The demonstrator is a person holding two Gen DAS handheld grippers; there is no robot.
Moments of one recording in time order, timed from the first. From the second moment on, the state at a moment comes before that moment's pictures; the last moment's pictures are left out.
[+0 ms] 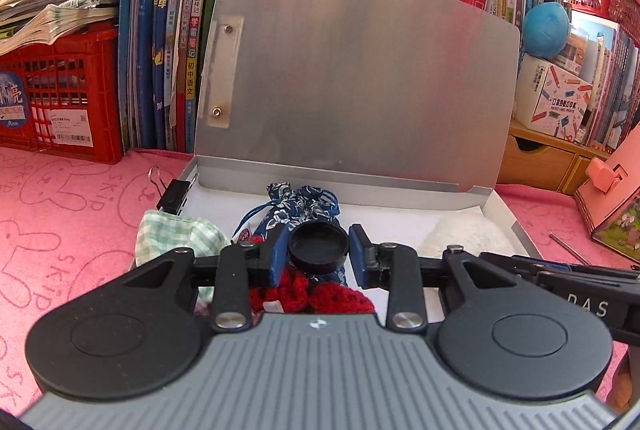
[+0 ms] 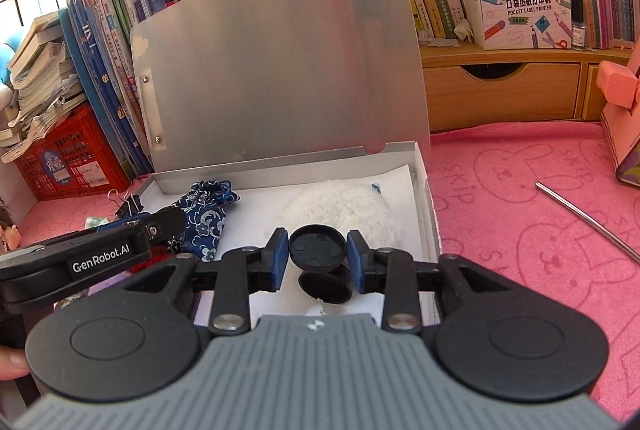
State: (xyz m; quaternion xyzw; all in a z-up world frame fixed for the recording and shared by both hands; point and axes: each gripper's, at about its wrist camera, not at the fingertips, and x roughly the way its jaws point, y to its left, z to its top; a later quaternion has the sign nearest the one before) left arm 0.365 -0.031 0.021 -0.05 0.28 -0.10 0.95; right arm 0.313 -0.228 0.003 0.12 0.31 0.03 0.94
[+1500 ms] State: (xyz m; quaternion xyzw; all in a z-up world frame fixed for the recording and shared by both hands) left arm 0.211 0.021 0.063 0.00 0.26 -0.09 0.96; right arm 0.163 -0.215 0.052 0.10 0.24 0.06 0.96
